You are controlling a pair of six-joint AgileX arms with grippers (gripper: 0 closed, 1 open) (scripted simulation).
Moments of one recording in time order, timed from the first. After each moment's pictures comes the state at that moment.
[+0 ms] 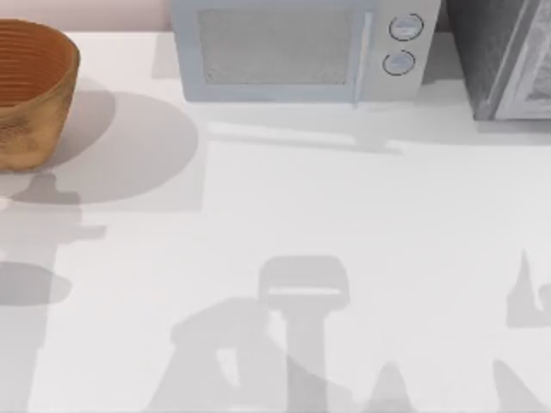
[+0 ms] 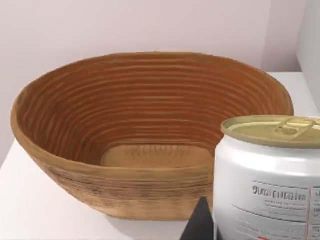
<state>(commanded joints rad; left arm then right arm) 0.10 0.74 0.65 -0.26 0.05 0.07 0.00 0.00 0.00 0.00 0.00 0.00</state>
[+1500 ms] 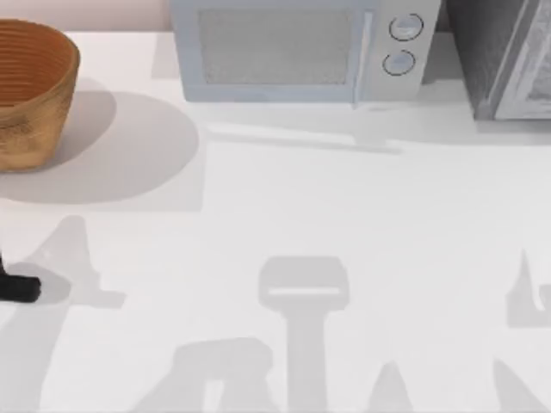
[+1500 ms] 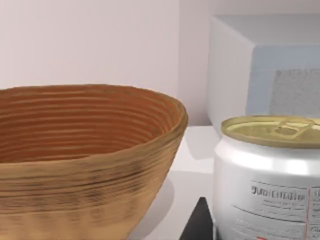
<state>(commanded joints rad) -0.02 0.32 0.12 0.16 0.12 0.01 0.00 0.00 0.00 0.00 0.00 0.00</state>
